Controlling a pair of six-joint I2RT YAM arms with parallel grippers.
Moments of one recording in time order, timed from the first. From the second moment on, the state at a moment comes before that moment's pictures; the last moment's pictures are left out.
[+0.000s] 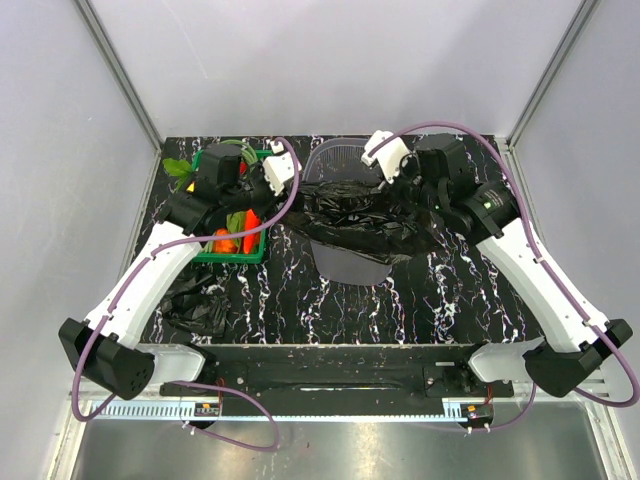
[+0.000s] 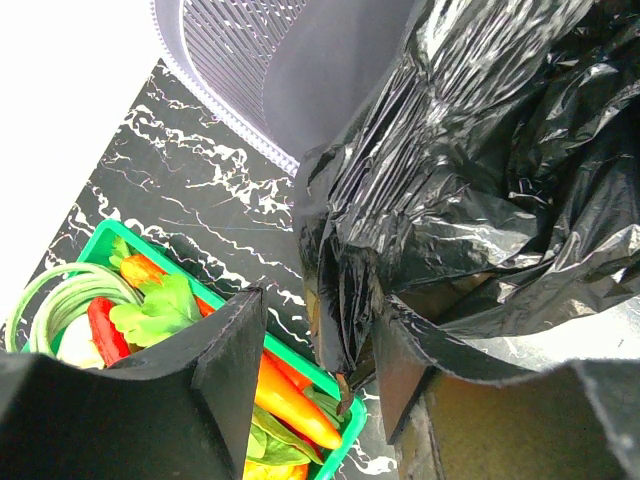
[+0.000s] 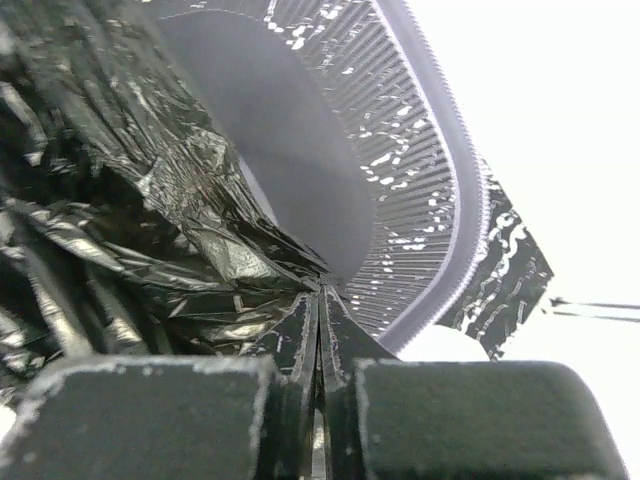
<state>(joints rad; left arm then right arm) -0.43 1.28 1.35 -0.58 0.40 0.52 0.61 1.32 1.61 -0.83 0.03 -0.49</state>
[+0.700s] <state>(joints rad) -0.43 1.32 1.46 -0.48 0.33 0.45 0.59 1.42 1.68 -0.65 0.30 -0.58</state>
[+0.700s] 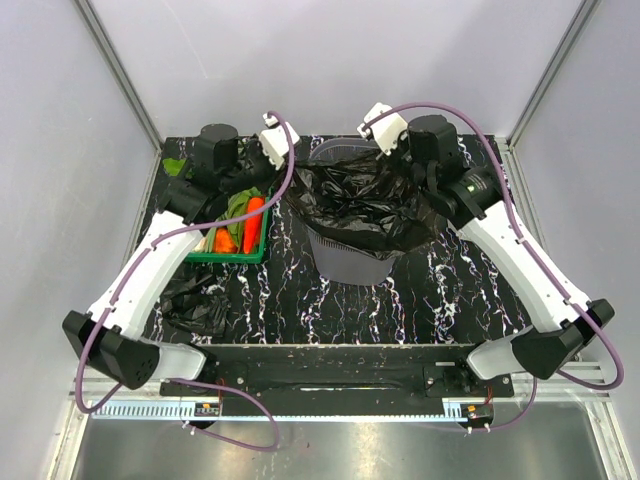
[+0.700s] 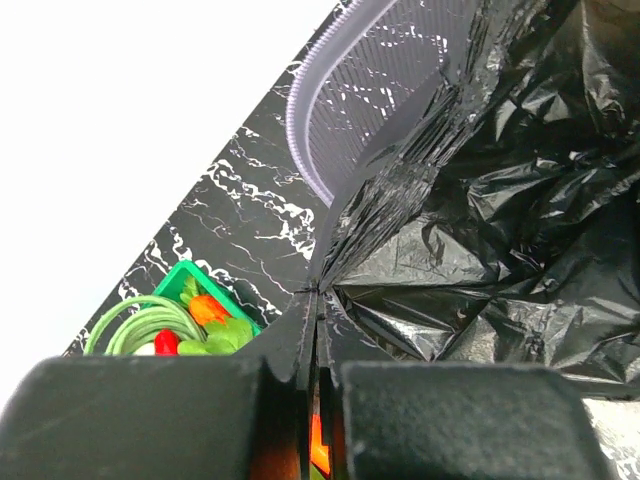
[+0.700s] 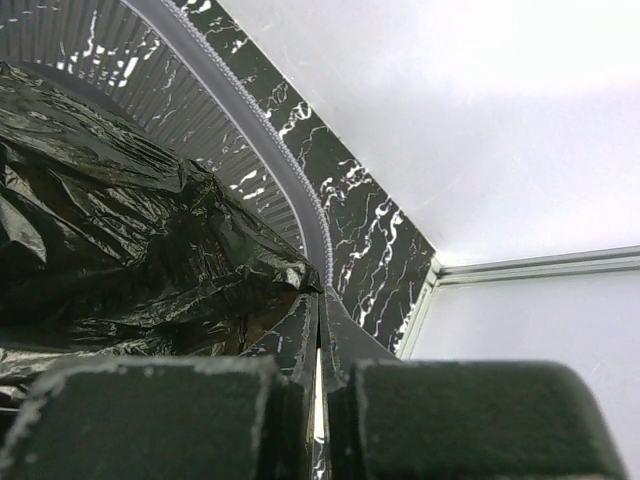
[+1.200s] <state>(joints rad) -0.43 1.42 1.48 -0.37 0.22 0.38 0.55 1.48 1.68 -0.54 0.35 -0.67</state>
